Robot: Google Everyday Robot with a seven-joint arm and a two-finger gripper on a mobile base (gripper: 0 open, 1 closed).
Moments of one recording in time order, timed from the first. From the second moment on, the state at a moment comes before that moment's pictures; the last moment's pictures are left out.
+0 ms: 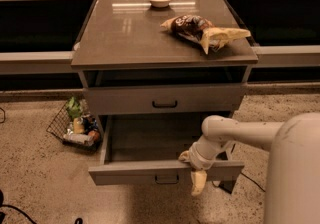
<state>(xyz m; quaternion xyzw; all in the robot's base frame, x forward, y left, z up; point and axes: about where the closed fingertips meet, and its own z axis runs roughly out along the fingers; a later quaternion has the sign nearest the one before) 0.499 -0.101 0.418 -0.76 0.61 0.19 0.10</state>
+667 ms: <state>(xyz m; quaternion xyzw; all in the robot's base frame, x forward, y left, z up) 0.463 -0.109 0.453 -0.74 0.64 0.18 0.13</state>
